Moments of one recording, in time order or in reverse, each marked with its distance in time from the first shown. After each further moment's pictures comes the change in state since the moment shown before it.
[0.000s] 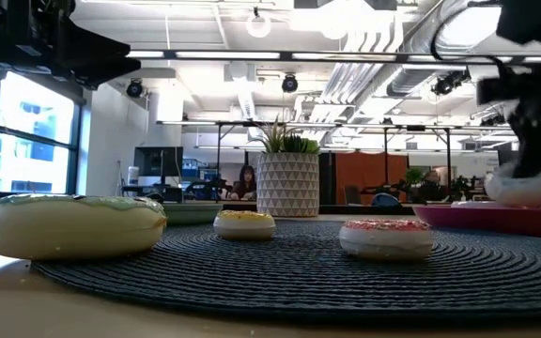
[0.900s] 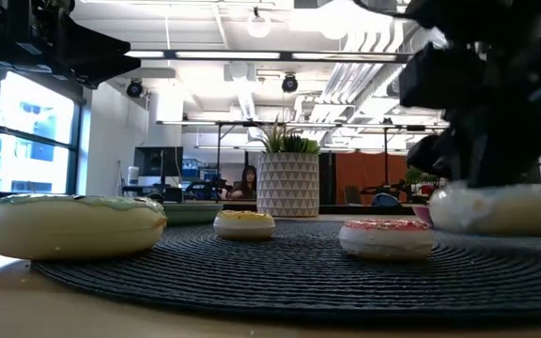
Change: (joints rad) left arm 0.000 0.000 0.000 0.014 0.000 0.000; right arm 0.015 0.598 0.175 0.848 -0.532 -0.428
